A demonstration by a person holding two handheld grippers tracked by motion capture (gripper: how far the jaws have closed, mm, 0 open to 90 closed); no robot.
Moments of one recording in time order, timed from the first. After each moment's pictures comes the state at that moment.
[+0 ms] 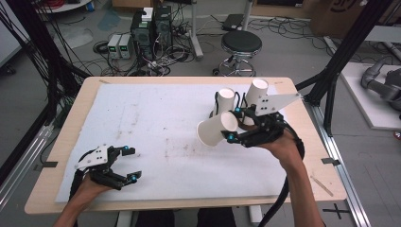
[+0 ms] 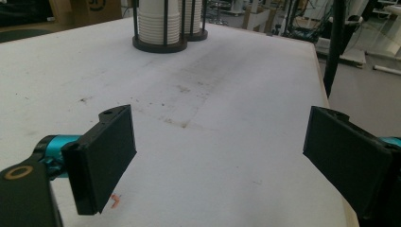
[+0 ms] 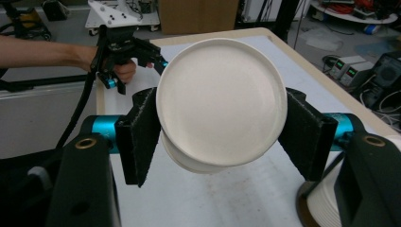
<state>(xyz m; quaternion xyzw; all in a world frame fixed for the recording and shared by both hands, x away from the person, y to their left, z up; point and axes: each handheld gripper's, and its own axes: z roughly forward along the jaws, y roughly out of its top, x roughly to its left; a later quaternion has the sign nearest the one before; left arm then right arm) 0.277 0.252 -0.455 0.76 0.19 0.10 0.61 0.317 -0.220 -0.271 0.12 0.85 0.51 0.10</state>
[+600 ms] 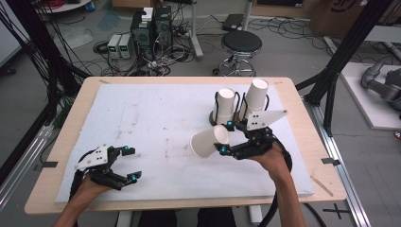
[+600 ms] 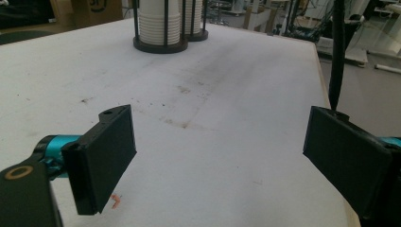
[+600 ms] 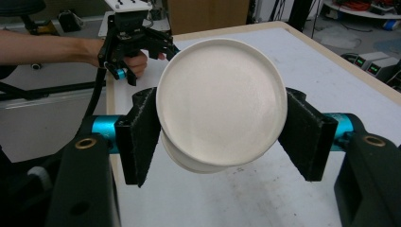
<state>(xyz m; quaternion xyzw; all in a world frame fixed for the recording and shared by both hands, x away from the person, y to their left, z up) 0.276 0.252 -0.455 0.76 0.19 0.10 0.61 0.311 -0.209 -0.316 0.13 0.84 0.53 0.07</state>
